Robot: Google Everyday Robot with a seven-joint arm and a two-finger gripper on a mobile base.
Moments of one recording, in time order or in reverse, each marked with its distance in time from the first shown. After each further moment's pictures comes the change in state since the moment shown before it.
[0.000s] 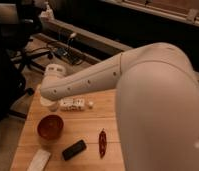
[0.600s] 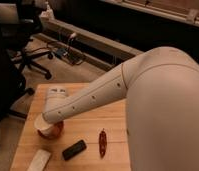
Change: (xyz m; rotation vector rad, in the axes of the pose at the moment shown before) arm 0.080 0.054 0.028 -0.127 0.100 -0.126
